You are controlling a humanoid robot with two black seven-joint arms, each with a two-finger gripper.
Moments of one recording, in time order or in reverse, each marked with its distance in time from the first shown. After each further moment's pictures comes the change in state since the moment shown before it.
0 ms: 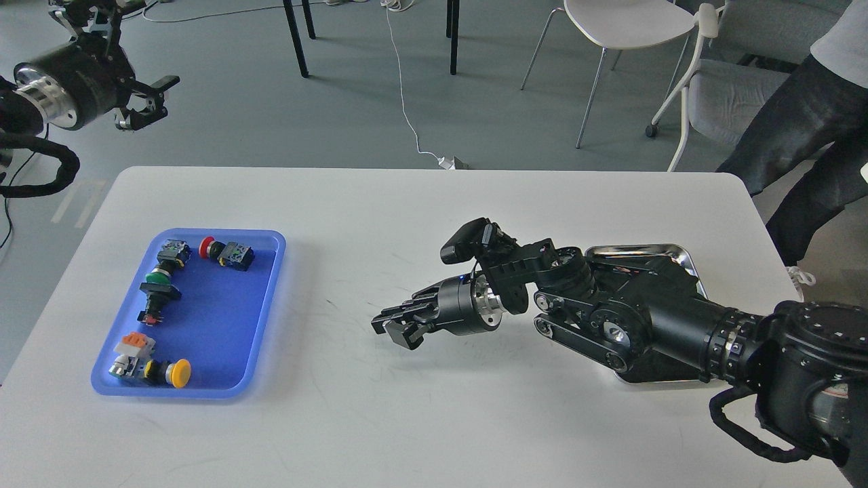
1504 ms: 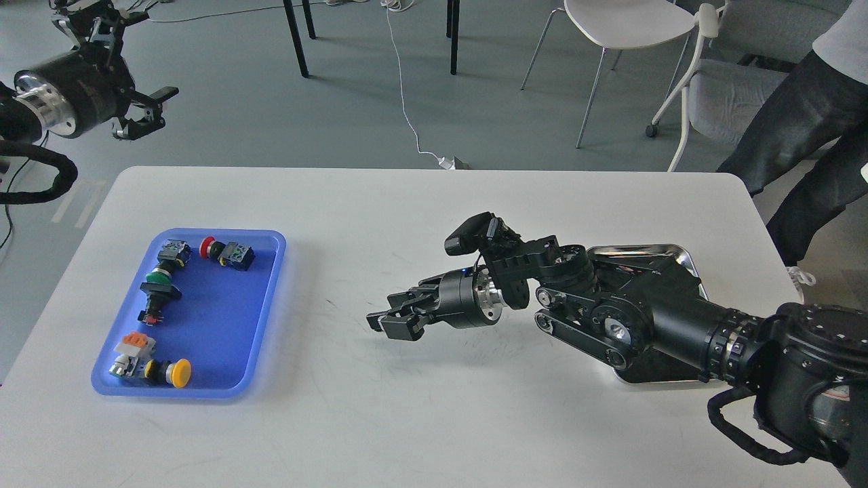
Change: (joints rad) left arm -0.005 0.023 0.082 -0.019 0.011 -0.007 0.007; right arm -0.014 0.000 0.053 -0.012 0.016 -0.009 0.000
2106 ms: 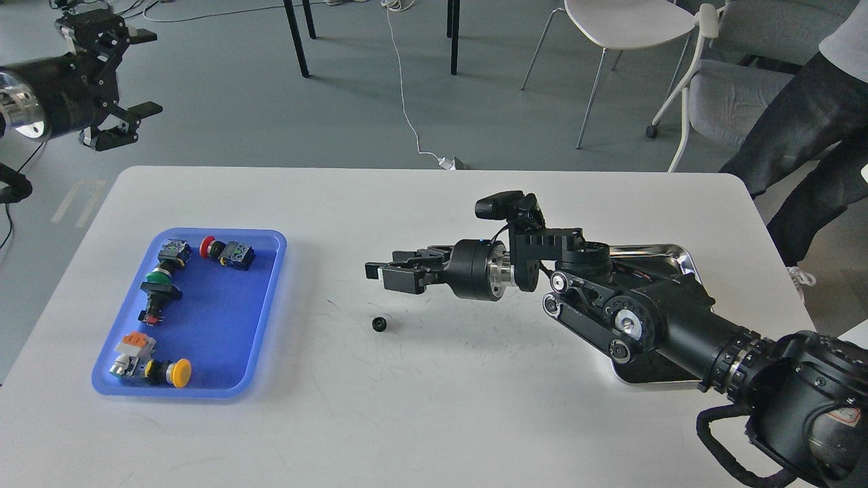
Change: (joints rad) left arm -0.085 0.144 0.167 -0.139 0.123 -0.084 -0.010; right arm -0.118 0.000 0.330 -0.006 0.014 -0.004 0.000
